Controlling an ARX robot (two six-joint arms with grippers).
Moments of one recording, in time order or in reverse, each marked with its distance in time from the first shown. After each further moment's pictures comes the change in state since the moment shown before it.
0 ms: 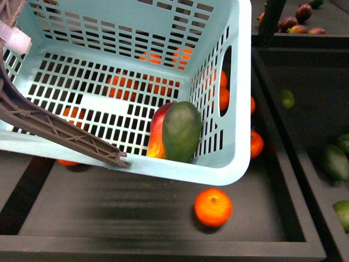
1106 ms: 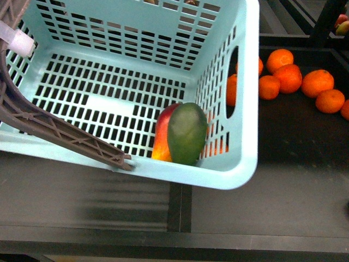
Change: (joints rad) left arm -0.004 0.000 0.000 0.000 0.009 0.004; right arm -0.002 0.000 -0.001 -0.001 -0.001 0.000
